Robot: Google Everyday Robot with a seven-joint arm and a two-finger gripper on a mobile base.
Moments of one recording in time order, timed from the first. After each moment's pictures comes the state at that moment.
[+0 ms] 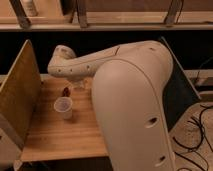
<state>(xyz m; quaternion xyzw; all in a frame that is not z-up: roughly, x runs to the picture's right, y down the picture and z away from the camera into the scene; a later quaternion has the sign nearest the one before) -0.132 -0.047 0.806 -0.03 0.12 0.69 0.71</state>
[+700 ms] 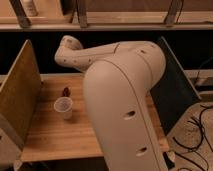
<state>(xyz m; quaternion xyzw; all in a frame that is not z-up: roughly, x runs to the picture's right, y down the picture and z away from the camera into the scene) -0.075 -0.120 0.836 0.05 0.15 0.70 0.69</state>
